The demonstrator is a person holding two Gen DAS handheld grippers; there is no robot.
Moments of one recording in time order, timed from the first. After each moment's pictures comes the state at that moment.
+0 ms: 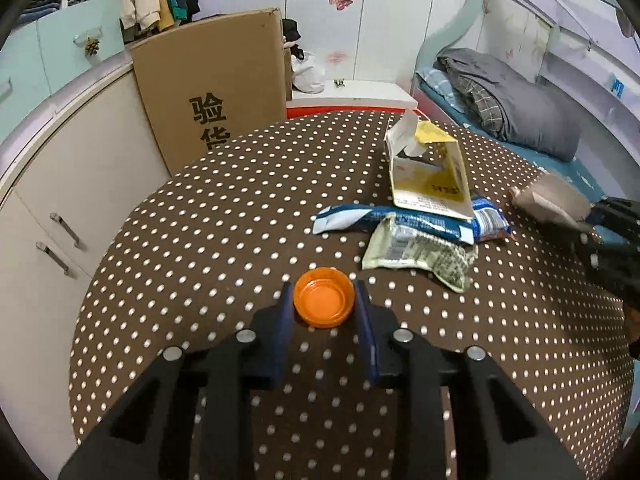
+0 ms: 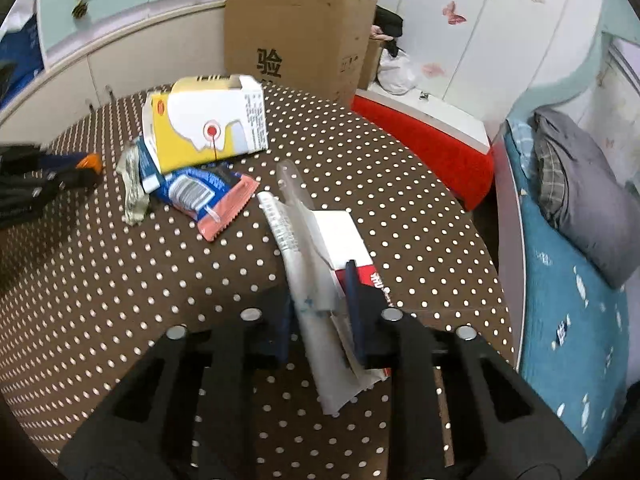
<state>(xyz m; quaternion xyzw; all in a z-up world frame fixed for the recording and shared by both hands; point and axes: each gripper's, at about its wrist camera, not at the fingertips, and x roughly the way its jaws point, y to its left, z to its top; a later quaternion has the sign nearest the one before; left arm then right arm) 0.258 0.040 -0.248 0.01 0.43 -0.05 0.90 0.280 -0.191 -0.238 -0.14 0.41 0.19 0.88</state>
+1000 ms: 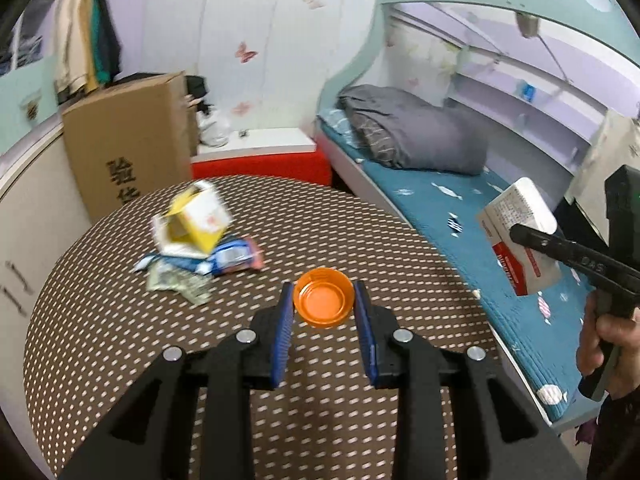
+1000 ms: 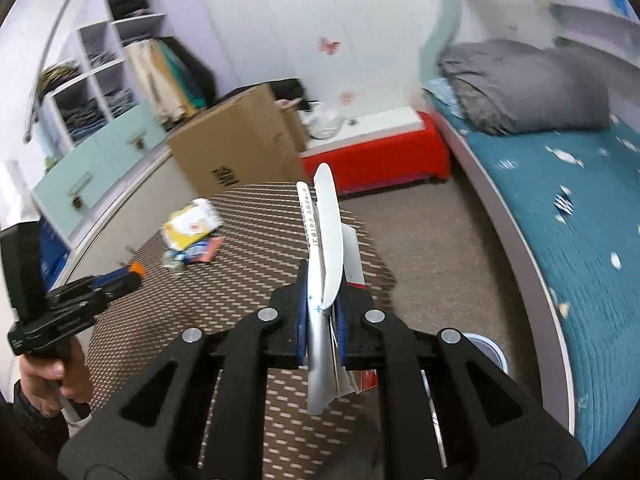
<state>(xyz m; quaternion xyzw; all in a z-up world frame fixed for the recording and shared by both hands) 0.170 -0.107 -0.171 0.01 0.35 -0.20 0.91 0.145 -0.398 -0.182 0.16 0.33 0.11 0.92</state>
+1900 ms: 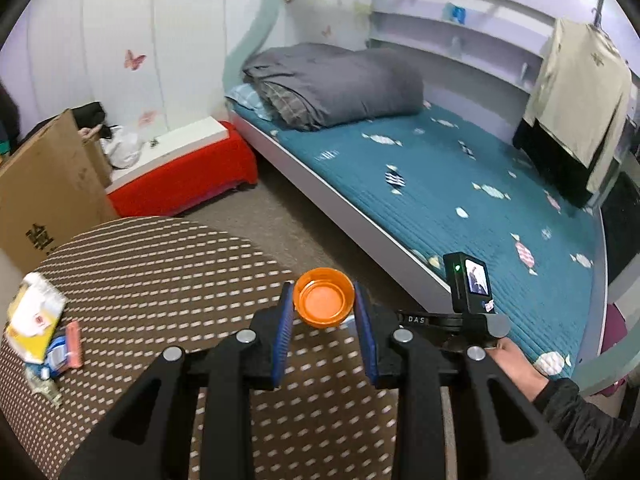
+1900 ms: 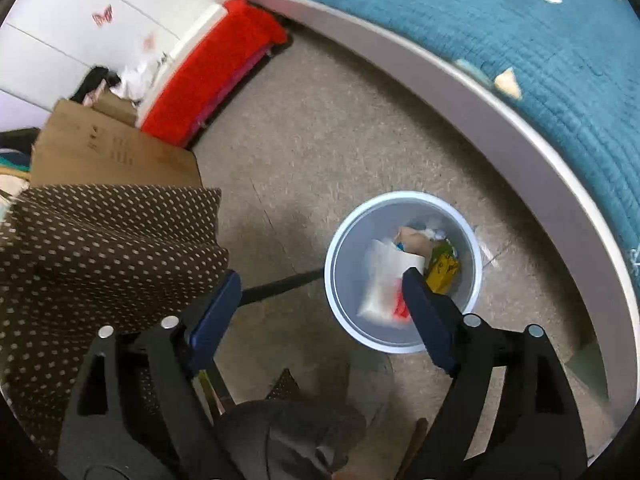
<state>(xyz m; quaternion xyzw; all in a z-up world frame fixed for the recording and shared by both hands) 0.222 -0.310 -0.201 0.12 0.39 -0.30 0.86 0.198 -0.552 -0.449 0.36 0.51 -0.07 0.78</state>
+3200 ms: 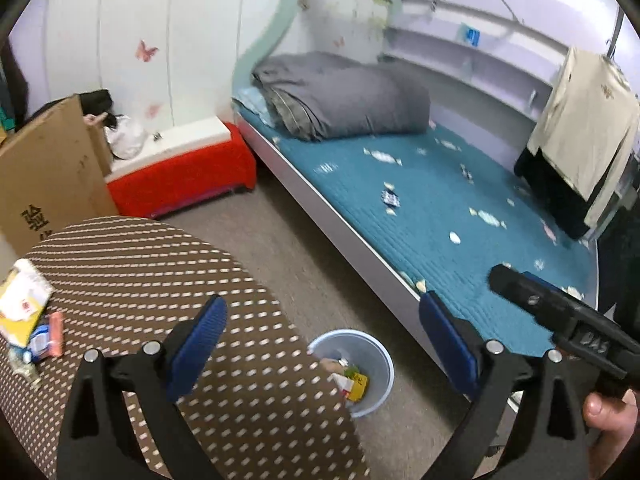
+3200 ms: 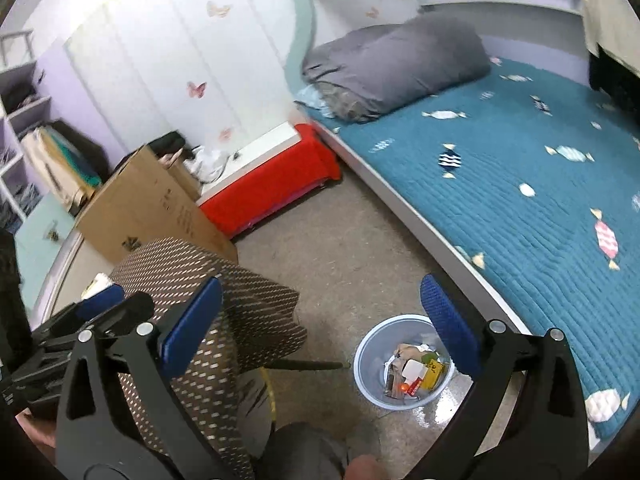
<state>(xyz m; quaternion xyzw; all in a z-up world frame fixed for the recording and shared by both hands) 0.214 -0.316 -0.186 0.07 0.38 -0.28 0.88 0.117 -0.496 -0.206 0.25 0.32 -0.07 0.91</state>
